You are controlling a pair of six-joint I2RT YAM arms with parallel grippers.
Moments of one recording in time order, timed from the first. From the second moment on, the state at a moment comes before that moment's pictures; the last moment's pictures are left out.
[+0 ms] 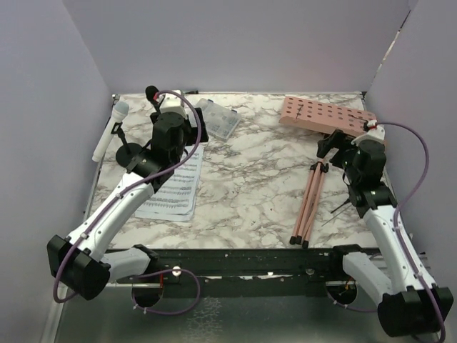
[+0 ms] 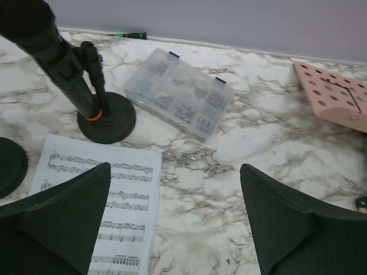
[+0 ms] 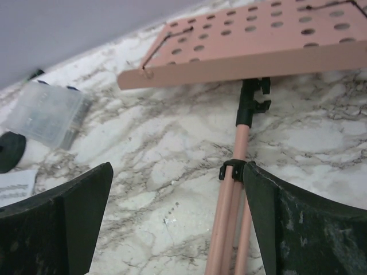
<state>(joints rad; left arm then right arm) -0.55 1.16 1.13 -0.24 -0.39 -0.32 0.07 0.92 0.77 -0.18 0.11 0.37</state>
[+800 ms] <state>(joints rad) -0.12 1.64 1.40 -0.12 -0.34 -0.32 0.10 0.64 0.58 0.05 -0.02 0.23</state>
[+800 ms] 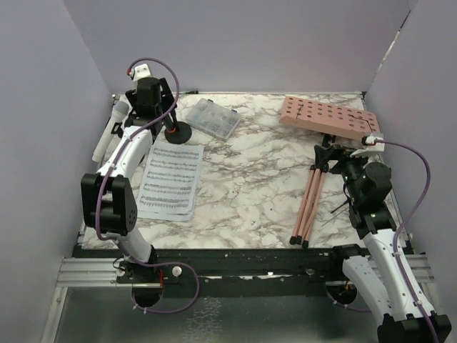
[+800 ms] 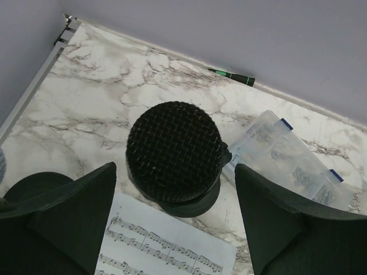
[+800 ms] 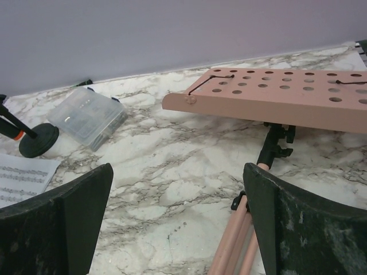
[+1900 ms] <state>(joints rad) -0.18 1.72 1.63 -0.18 -0.07 -0.06 0.10 0.63 0.58 0.04 -0.16 0.16</state>
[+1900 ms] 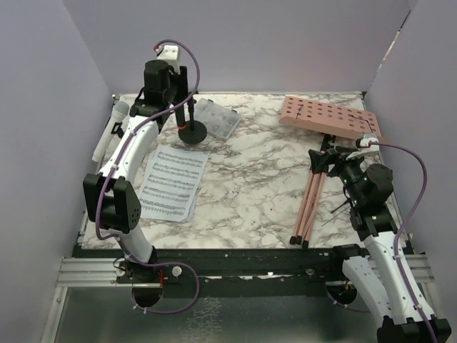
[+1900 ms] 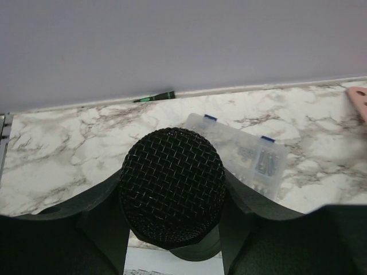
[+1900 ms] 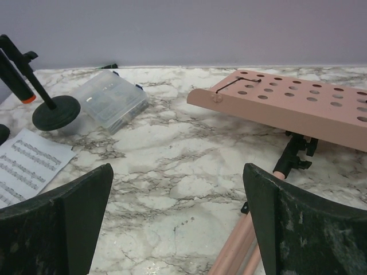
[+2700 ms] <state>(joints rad) -0.74 1.56 1.50 -0.23 0.16 0.12 0.10 0.57 0.44 0.19 -0.31 0.27</state>
